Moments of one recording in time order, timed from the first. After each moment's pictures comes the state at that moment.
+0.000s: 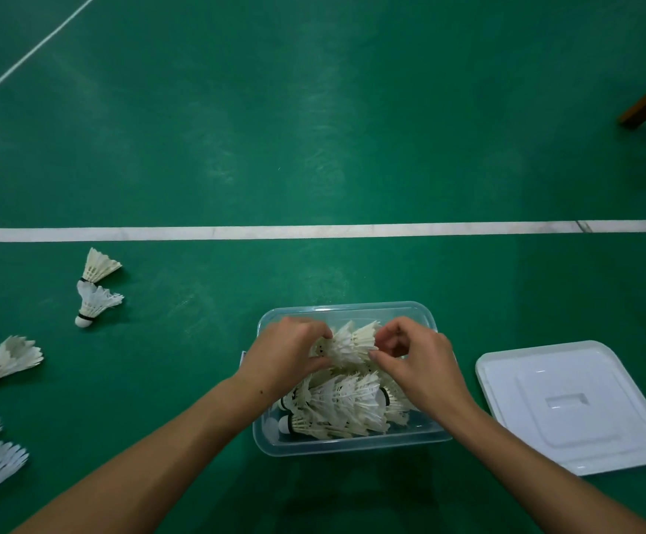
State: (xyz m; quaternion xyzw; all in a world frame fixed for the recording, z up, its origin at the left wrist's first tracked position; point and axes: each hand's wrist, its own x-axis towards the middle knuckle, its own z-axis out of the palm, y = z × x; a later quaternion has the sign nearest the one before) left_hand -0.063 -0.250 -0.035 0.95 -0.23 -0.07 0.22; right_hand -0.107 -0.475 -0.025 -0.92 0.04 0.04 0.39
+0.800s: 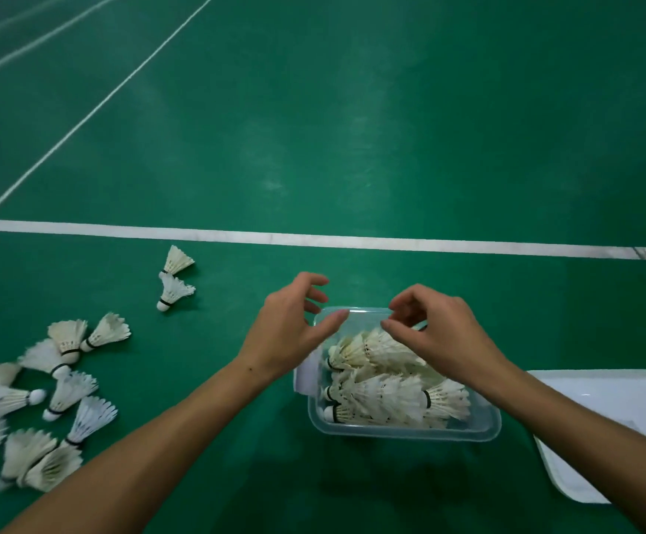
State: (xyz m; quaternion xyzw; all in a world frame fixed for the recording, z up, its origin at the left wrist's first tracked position) left_hand -0.086 -0.193 0.029 0.91 -0.08 0.03 0.41; right_hand -0.088 -0.442 0.050 -0.93 -0.08 0.06 0.34
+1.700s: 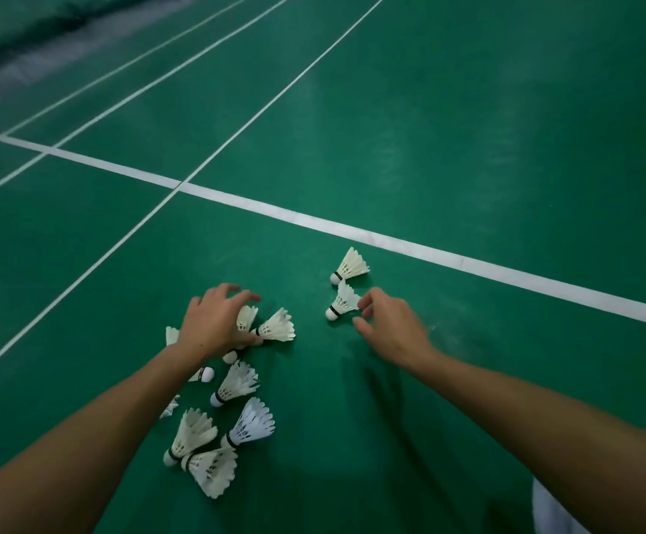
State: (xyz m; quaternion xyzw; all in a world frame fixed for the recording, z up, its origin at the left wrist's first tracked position) left_hand -0.088 0.228 -0.055 0.98 0.17 -0.10 -0.01; right_hand 0.031 -0.059 -0.078 -0.91 -0.23 0.16 0.30
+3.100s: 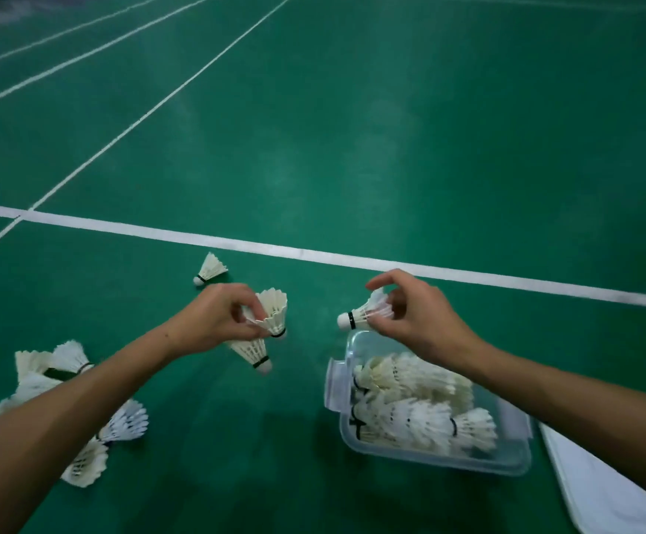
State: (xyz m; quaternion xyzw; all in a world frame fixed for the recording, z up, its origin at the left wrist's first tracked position) left_hand -0.069 -0.004 0.045 0.92 -0.11 -0.07 0.37; right_hand -0.046 -0.350 0.079 -0.90 -0.18 0.08 0.38
